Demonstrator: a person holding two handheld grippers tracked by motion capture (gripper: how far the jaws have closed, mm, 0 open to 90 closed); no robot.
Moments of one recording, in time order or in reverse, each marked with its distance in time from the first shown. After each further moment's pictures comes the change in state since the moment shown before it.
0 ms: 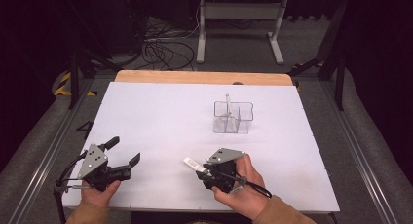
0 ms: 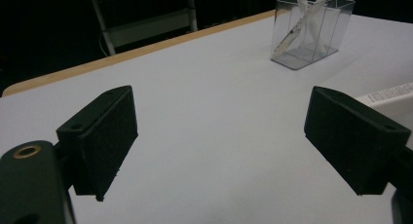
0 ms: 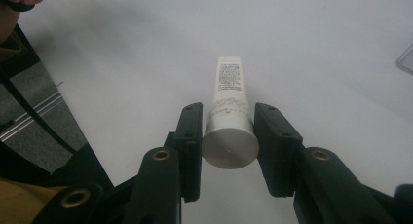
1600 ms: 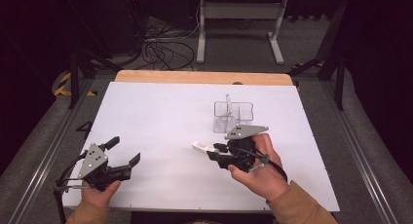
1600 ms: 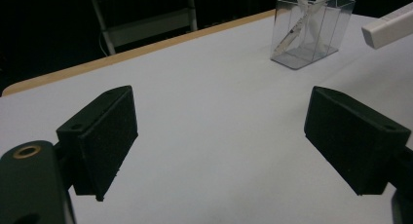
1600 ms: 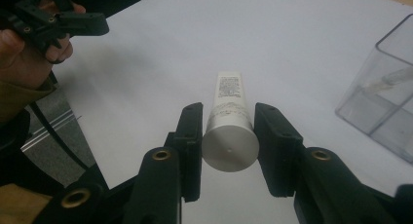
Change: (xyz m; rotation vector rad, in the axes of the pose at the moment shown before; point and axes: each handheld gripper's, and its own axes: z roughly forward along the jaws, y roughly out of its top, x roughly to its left) left arm 0.000 0.000 0.000 0.003 -0.001 -0.002; right arm -0.038 0.042 -0.049 -0.066 0.043 -0.005
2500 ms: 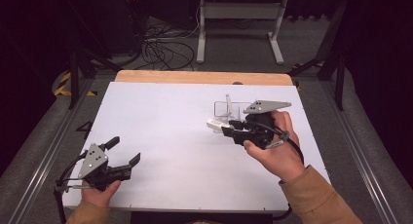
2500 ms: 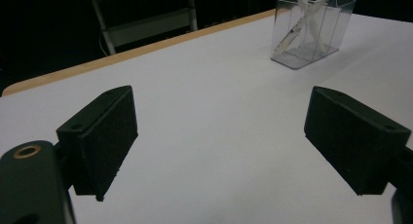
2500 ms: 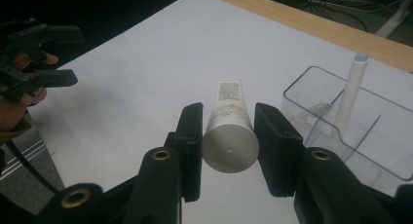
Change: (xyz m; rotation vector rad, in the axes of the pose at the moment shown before) left arm 0.000 0.000 0.000 0.001 0.000 -0.002; right arm -0.035 0.036 -0.036 -0.062 -0.081 0.028
